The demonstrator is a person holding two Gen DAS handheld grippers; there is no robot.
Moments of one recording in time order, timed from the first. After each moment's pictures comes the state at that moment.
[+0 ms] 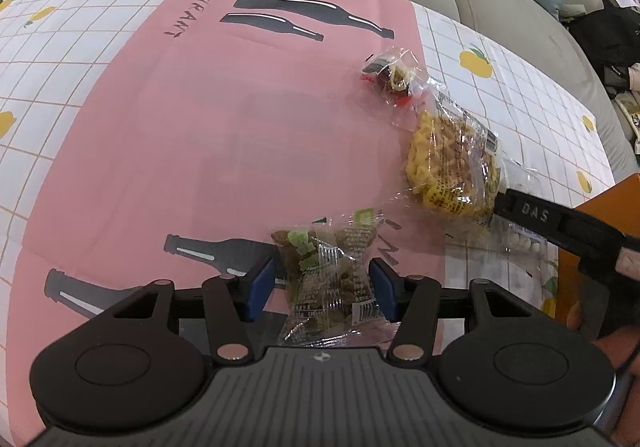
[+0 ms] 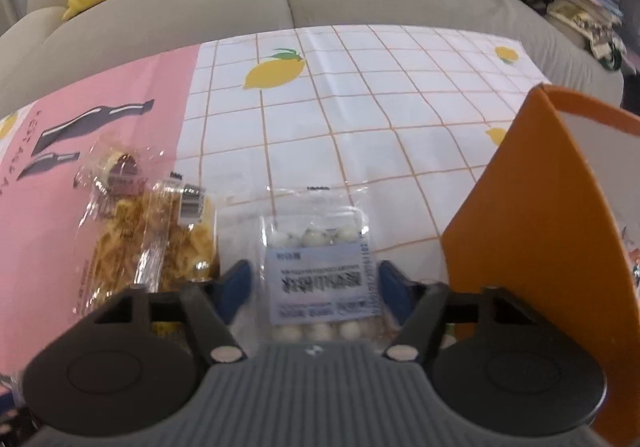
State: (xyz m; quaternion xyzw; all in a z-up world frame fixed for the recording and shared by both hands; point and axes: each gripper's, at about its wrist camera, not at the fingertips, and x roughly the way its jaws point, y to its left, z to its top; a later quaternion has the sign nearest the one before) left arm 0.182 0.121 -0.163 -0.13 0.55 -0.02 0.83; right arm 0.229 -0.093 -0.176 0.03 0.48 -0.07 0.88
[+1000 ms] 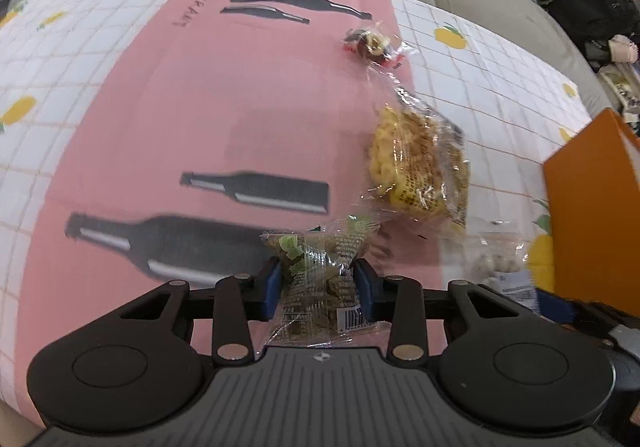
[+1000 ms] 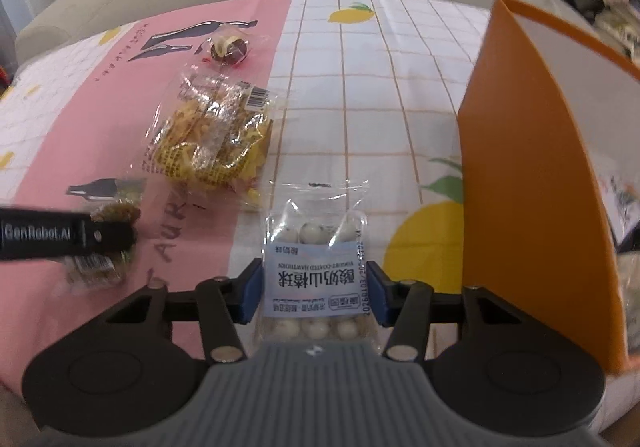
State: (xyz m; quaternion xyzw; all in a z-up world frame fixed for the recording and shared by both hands) left arm 0.125 0.115 -0.153 -0.12 0.53 -0.04 0.84; right arm 0.109 -0.087 -0.167 0.02 0.50 0.04 0.86
